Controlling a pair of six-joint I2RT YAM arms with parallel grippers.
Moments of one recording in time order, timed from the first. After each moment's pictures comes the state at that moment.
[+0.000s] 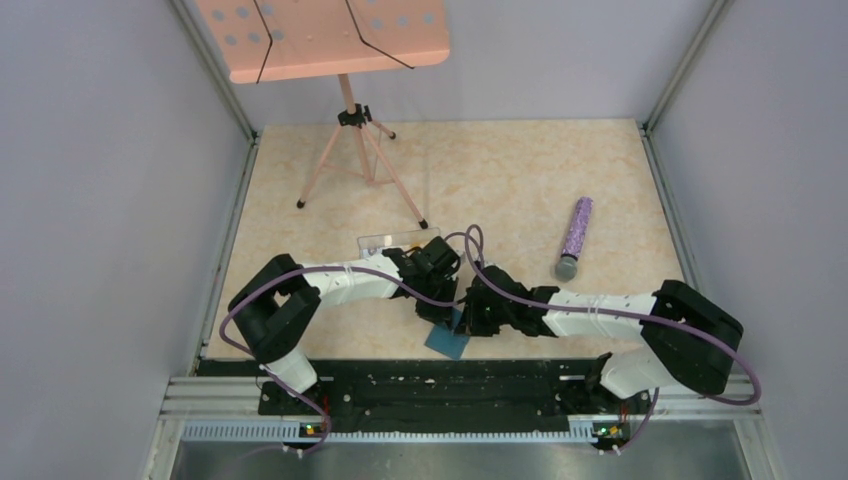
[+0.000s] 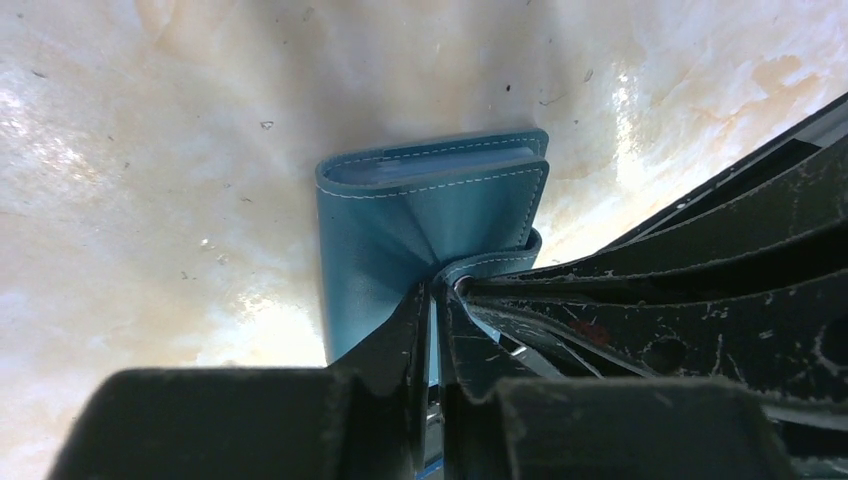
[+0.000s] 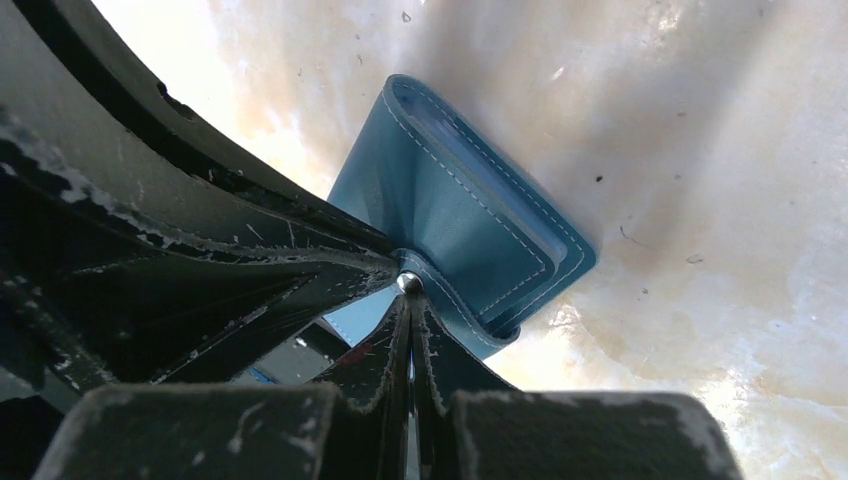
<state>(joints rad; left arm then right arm) -0.91 1.67 0.97 -0.46 0.27 -0.63 0.98 1.37 0.55 -0.05 -0.08 0.98</state>
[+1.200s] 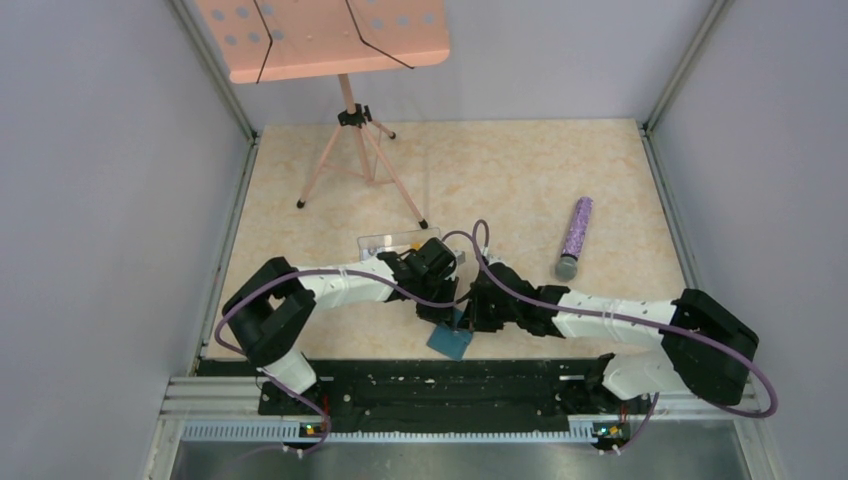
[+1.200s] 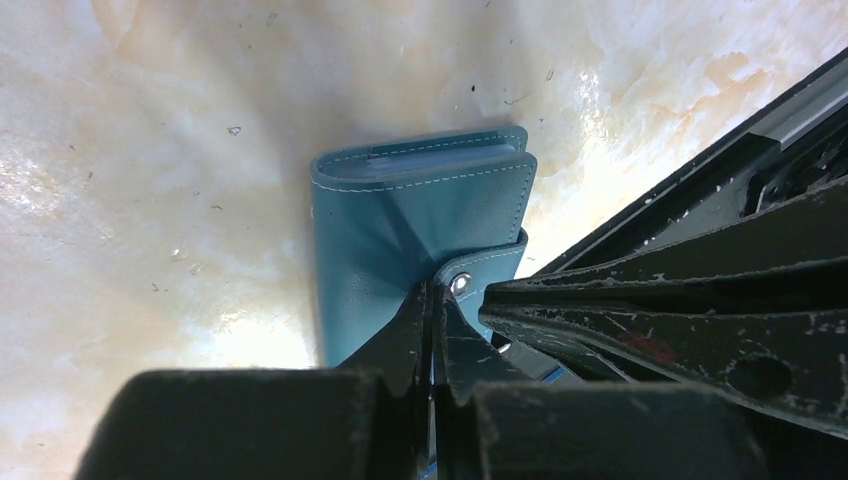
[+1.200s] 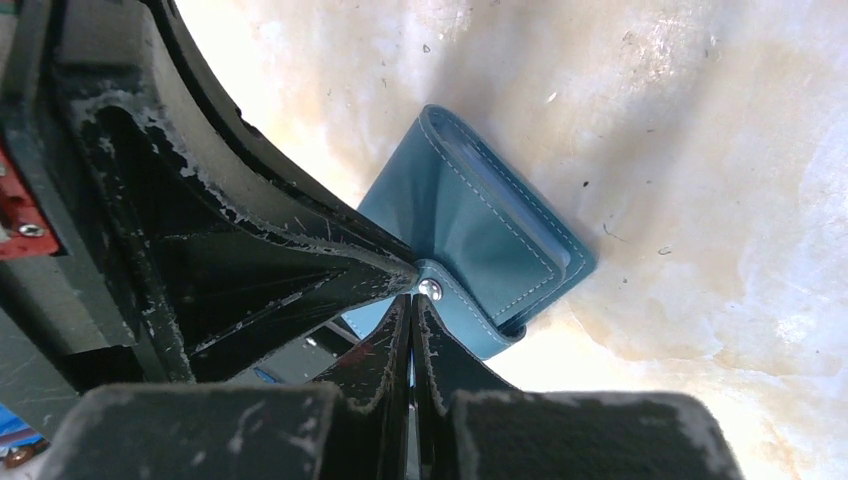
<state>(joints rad) -0.90 1.64 0.92 -0.38 0.30 -0.64 0.98 1.29 0.56 -0.10 -0.04 0.96</state>
